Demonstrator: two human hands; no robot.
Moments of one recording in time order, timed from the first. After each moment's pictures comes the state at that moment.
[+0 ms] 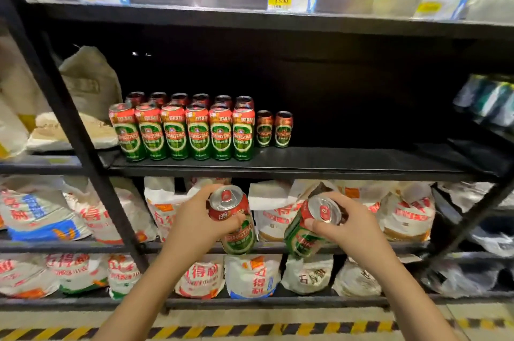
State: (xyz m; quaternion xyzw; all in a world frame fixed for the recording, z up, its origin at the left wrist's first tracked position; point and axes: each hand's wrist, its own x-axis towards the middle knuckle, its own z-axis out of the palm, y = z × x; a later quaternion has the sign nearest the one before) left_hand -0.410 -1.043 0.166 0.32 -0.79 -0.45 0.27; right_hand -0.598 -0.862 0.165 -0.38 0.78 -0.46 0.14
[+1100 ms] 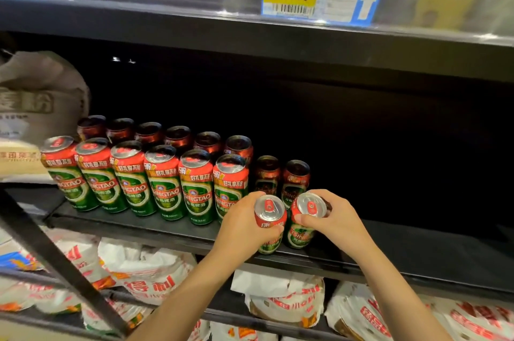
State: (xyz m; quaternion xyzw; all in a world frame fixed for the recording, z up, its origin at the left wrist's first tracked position) left_hand -0.668 -1.183 0.133 0.33 -0.82 -0.40 0.25; right_hand -0.833 -1.078 0.140 -0.45 0.76 -0.43 0.17
